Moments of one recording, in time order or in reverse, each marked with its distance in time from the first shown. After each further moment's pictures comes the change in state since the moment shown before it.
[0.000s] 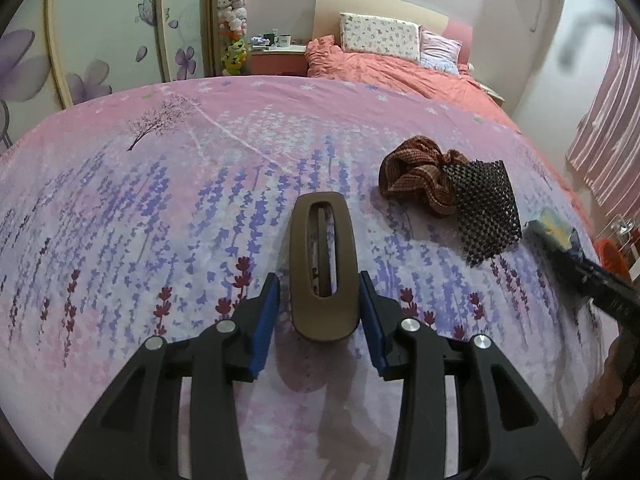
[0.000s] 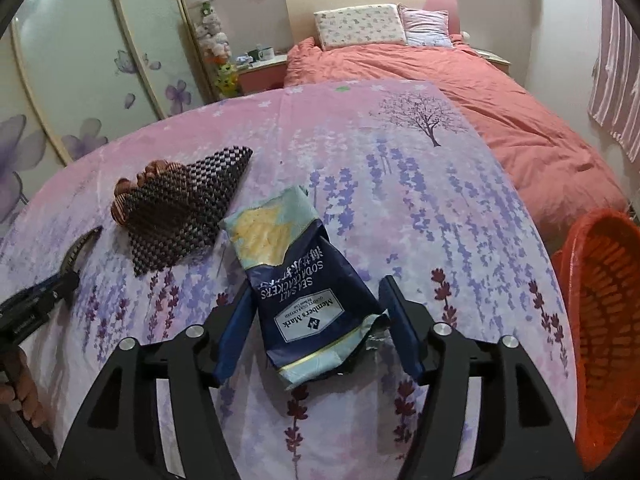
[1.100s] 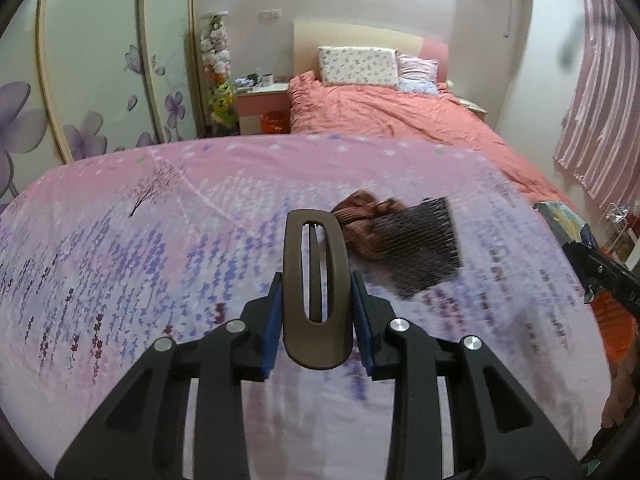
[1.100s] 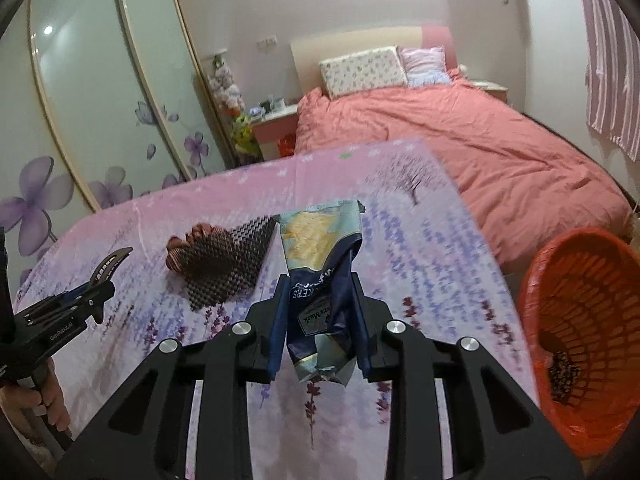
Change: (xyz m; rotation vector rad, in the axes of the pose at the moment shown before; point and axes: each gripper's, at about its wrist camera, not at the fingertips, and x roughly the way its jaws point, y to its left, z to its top) left arm -0.058 -0.050 0.016 0.086 -0.136 -0.012; right arm -0.081 -0.014 -0.002 0.038 -0.192 0.053
